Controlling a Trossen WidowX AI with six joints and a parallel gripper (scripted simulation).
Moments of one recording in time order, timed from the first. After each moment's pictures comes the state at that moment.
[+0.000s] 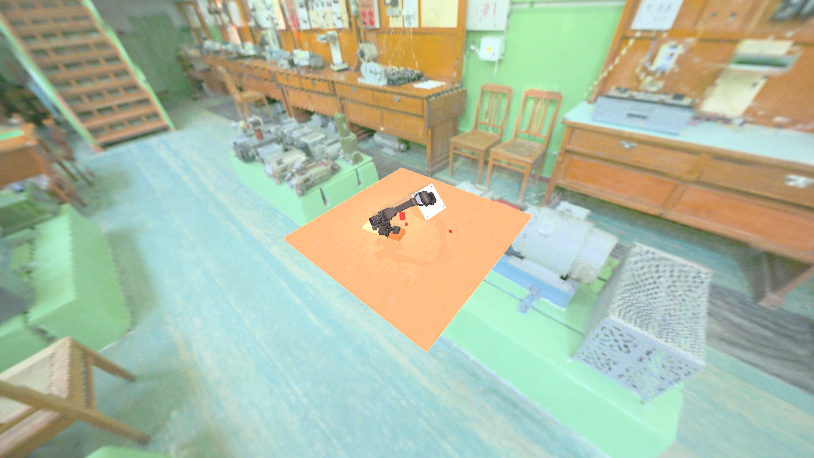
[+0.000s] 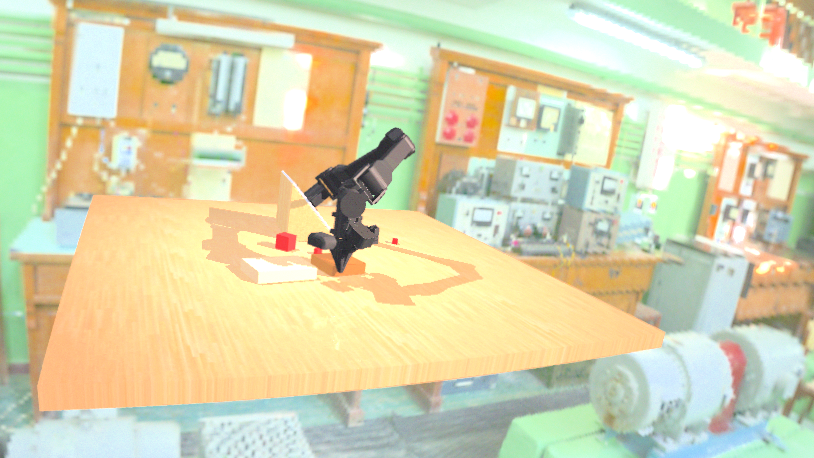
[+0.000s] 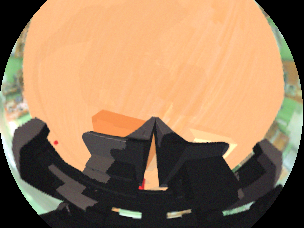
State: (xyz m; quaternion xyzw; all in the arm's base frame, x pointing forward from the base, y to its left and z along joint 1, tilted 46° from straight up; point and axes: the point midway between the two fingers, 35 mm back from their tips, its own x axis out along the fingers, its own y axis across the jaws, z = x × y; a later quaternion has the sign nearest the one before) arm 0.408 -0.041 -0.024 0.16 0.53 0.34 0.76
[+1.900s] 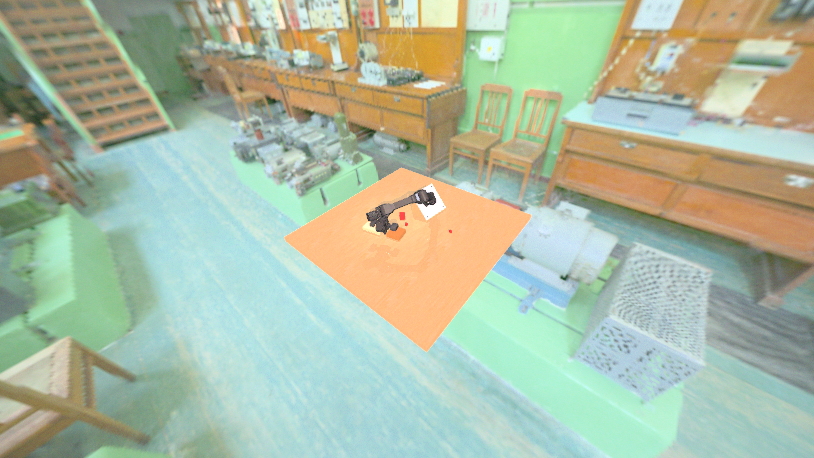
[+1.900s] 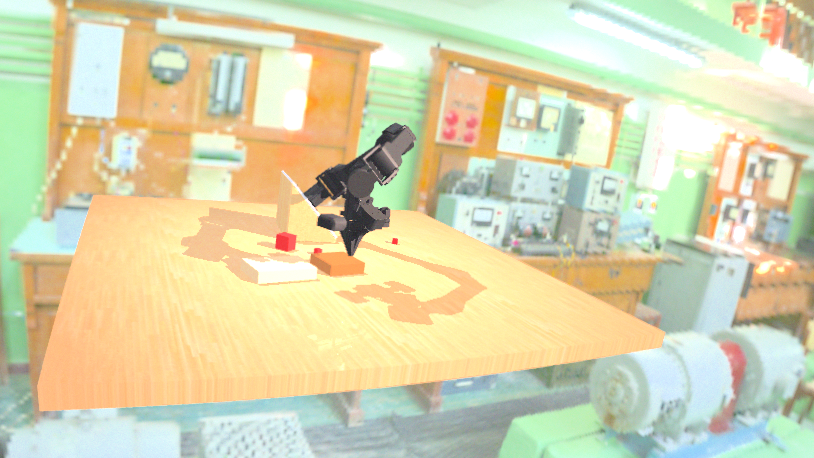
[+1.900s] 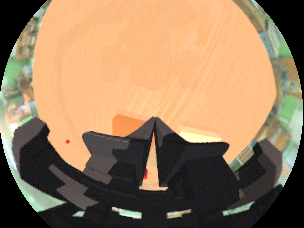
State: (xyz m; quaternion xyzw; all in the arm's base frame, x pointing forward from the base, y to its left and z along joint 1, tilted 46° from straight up) arm 0.424 -0.073 0.023 0.17 0.53 0.34 0.76
